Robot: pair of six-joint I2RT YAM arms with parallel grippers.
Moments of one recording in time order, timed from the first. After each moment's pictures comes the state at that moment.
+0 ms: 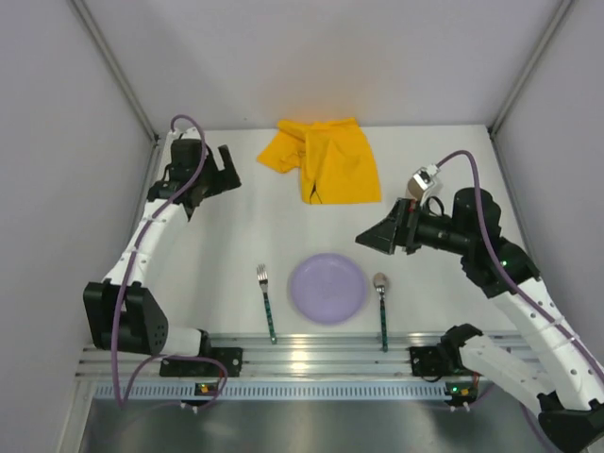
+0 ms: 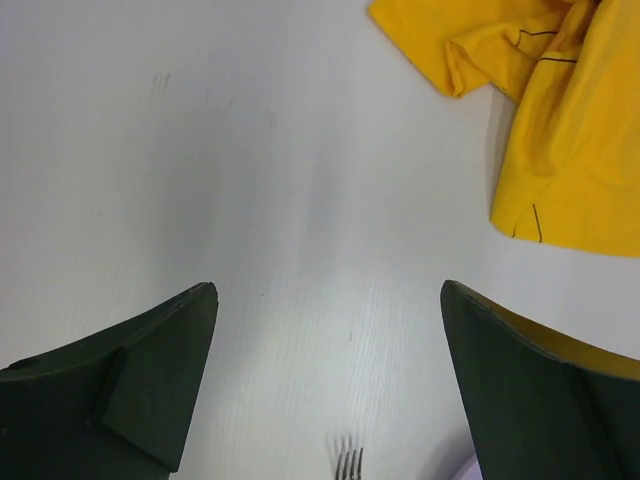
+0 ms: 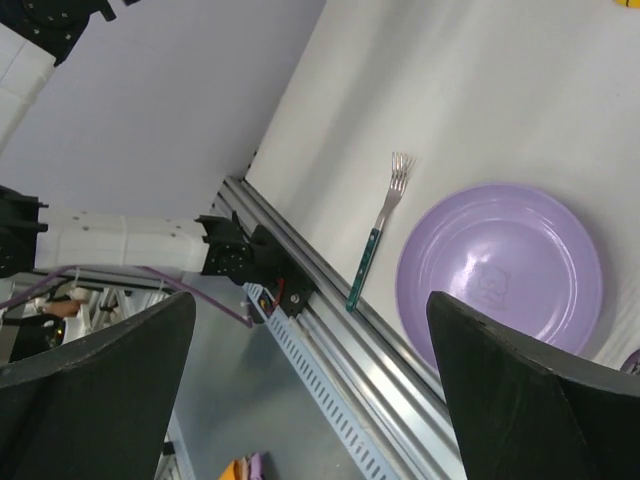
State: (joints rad) left arm -0.08 1.39 1.20 -0.43 -0.03 -0.36; right arm 0.44 0.81 0.96 -0.49 -0.59 0.66
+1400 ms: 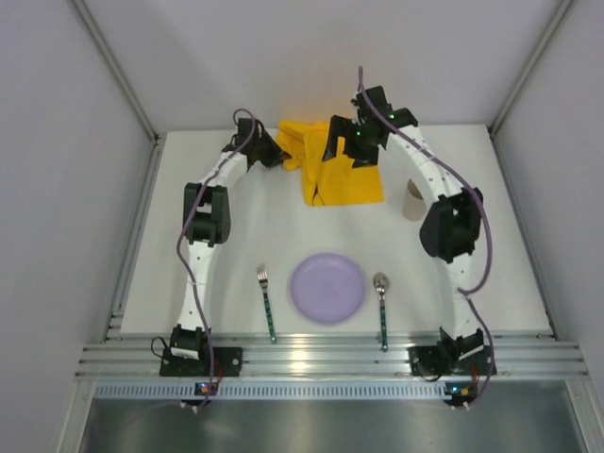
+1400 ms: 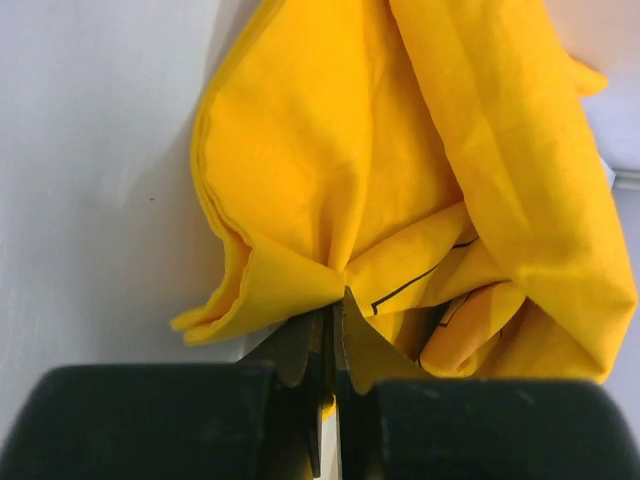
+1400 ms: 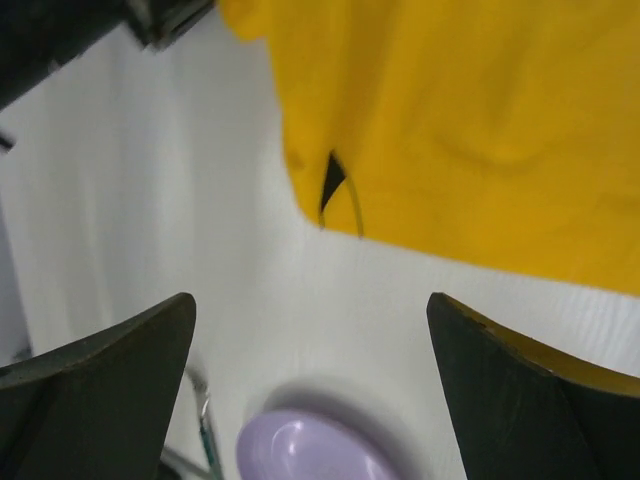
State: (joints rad) left arm -0.16 2.66 2.28 -0.27 0.37 -0.86; right arm 0.41 2.13 2.14 -0.89 -0.28 0.46
